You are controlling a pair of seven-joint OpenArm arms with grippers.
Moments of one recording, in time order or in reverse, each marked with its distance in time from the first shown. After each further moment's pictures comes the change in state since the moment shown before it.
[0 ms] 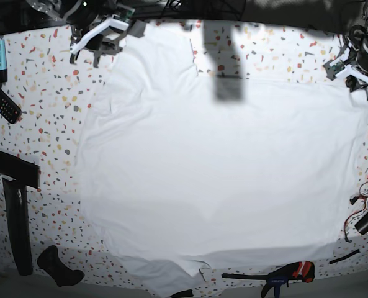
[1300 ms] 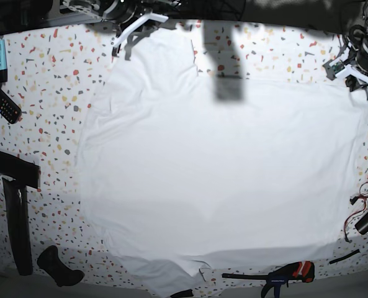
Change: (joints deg) left arm 0.0 0.2 0.0 0.0 0.0 0.0 0.1; right arm 11.5 -4.0 -17.1 -4.2 2.7 0.1 -7.4
